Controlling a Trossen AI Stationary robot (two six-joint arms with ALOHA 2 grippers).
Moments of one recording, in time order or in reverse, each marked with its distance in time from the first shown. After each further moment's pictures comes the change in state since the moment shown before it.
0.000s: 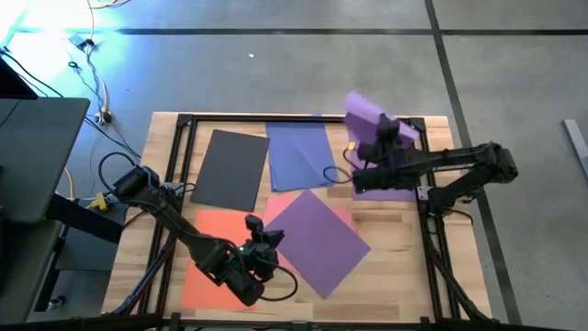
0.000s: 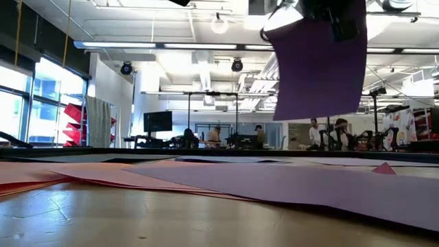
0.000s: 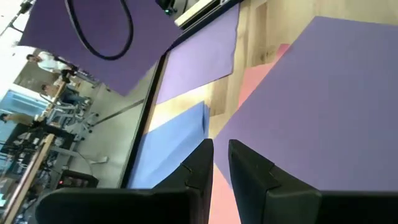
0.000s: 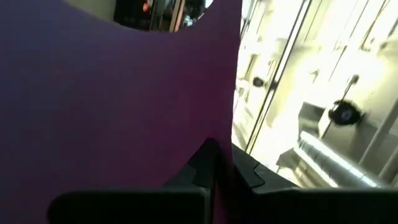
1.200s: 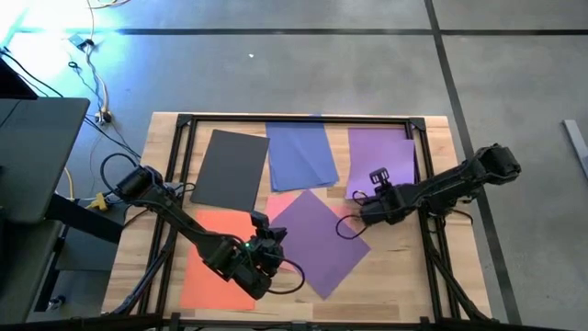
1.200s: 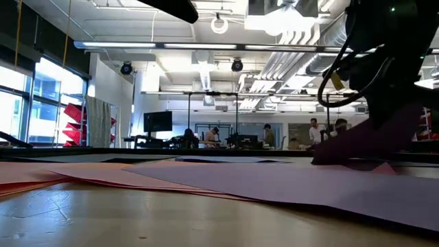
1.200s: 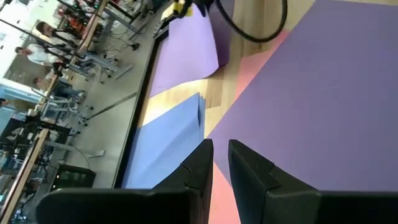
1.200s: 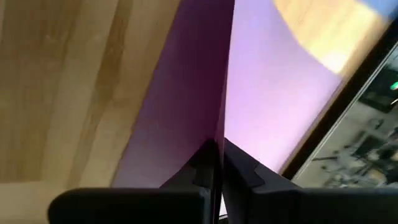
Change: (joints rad) left arm 0.045 0.024 0.000 0.009 0.058 0.020; right arm 0.220 -0.011 -0.502 0.422 -0.990 0.008
